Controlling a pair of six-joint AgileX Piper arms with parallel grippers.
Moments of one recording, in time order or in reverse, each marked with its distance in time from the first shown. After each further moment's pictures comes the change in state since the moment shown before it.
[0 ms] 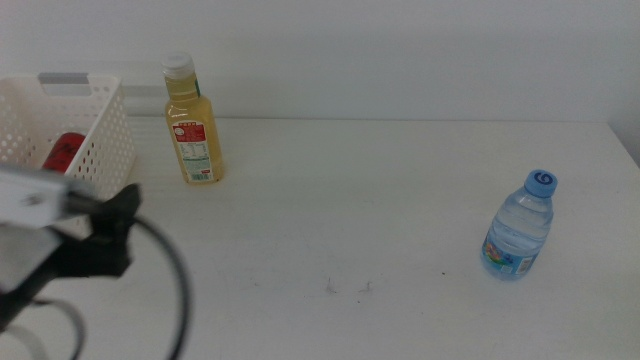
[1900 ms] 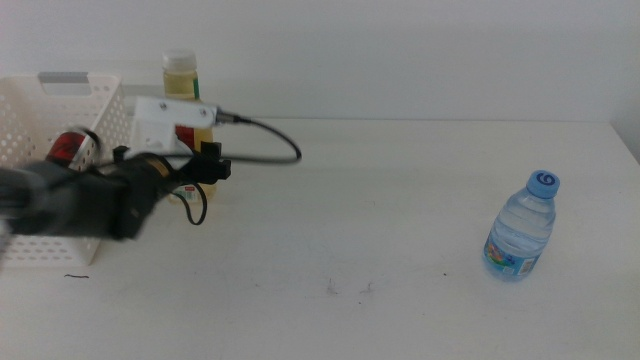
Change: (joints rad) left arm 0.112 1.126 -0.596 0.420 -0.320 -0.444; right arm 0.000 0.000 0.000 0.000 0.000 0.000
